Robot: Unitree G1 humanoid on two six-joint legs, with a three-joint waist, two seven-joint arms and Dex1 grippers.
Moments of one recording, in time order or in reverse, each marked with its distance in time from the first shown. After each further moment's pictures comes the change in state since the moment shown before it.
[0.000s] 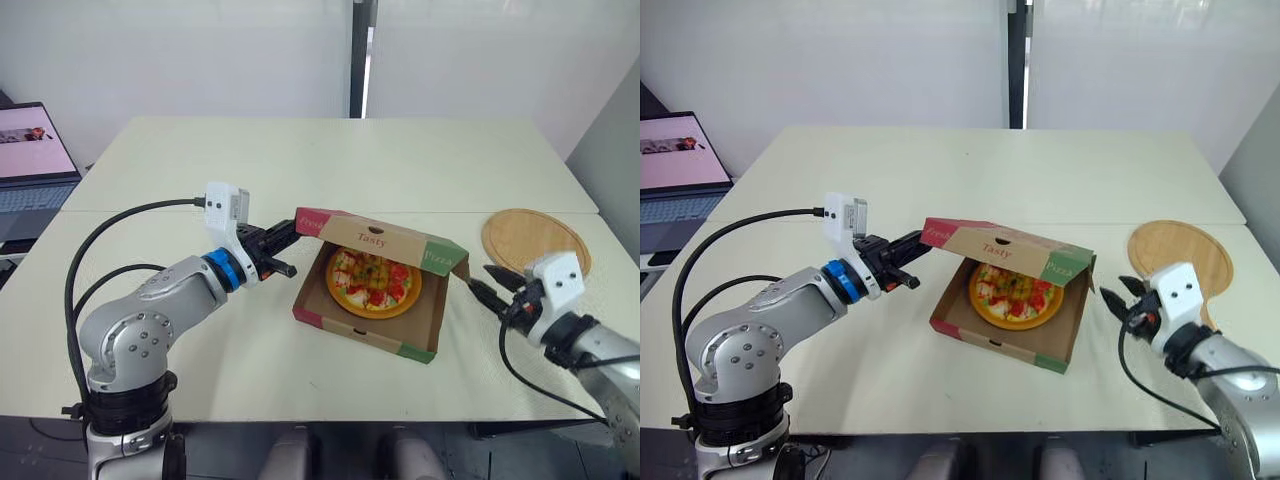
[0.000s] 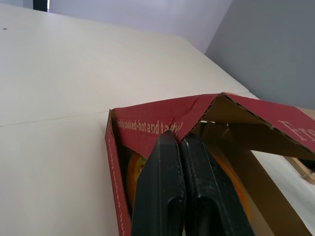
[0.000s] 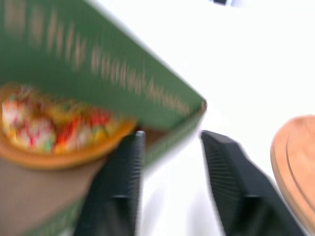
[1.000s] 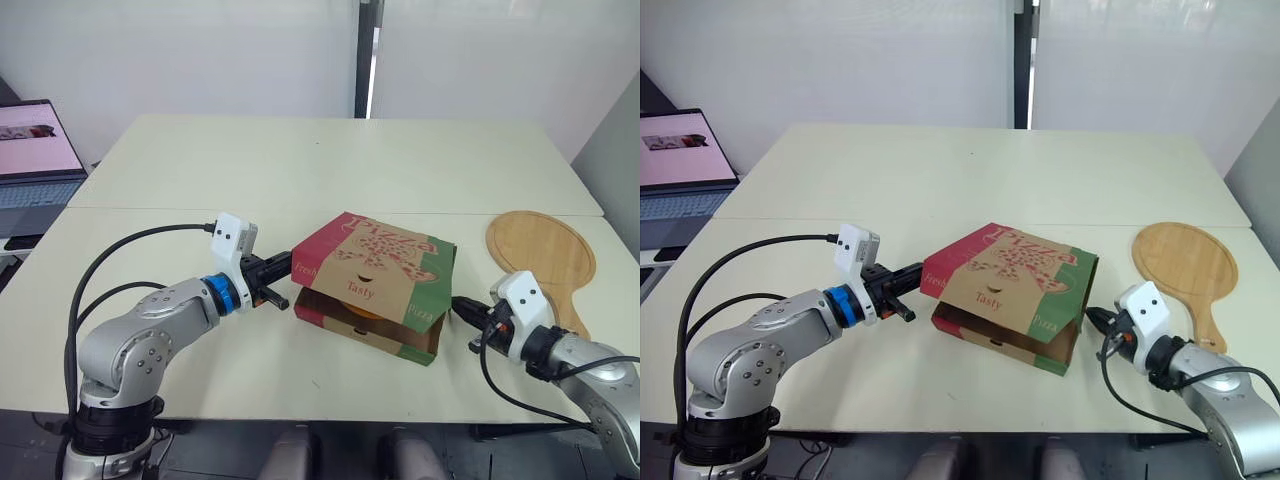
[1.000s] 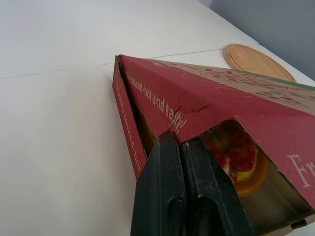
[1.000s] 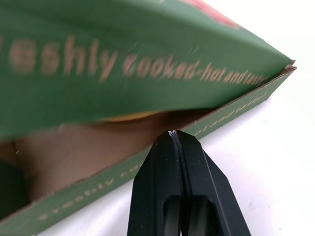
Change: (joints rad) left arm 0.131 0.087 -0.084 0.011 0.146 -0.078 -0.172; right arm 0.079 -0.057 0.121 0.047 -0.033 -0.038 0.093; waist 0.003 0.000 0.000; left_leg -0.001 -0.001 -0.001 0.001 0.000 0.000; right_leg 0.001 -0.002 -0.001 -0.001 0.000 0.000
